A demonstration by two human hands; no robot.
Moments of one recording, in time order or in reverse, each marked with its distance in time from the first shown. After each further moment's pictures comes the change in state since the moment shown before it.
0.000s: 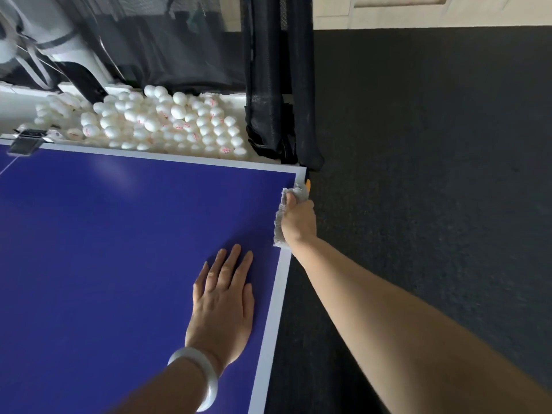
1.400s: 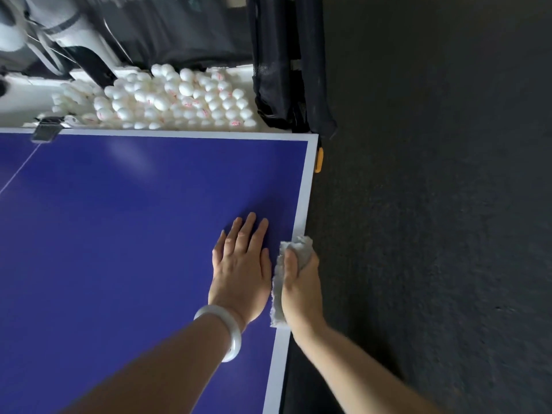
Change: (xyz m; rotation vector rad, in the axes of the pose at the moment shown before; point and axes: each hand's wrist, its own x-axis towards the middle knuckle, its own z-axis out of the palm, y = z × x) left_hand -0.002 0.002 -0.003 0.009 -0.025 -0.009; right_hand -0.149 0.115 0.011 0.213 -0.029 -0.123
